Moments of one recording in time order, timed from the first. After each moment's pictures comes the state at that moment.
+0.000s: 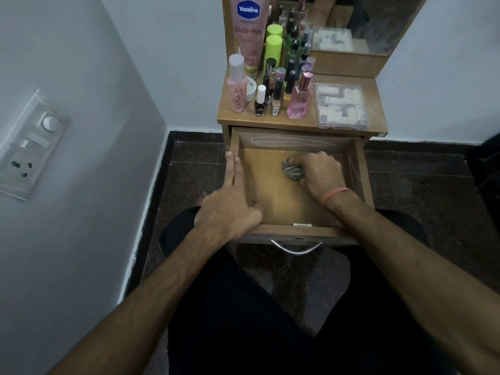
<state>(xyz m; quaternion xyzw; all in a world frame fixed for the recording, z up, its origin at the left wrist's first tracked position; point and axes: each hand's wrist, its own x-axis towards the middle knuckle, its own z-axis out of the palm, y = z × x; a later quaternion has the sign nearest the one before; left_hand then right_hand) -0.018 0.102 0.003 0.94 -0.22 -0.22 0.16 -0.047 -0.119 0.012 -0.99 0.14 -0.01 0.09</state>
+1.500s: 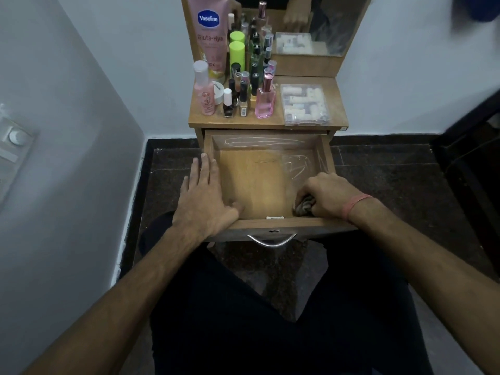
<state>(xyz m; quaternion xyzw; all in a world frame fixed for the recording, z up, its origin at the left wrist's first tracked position) -0.016 0.100 -0.008 0.95 -0.25 -0.14 0.10 -0.122 -0.158 0.044 -0.97 0.07 0.22 0.05</state>
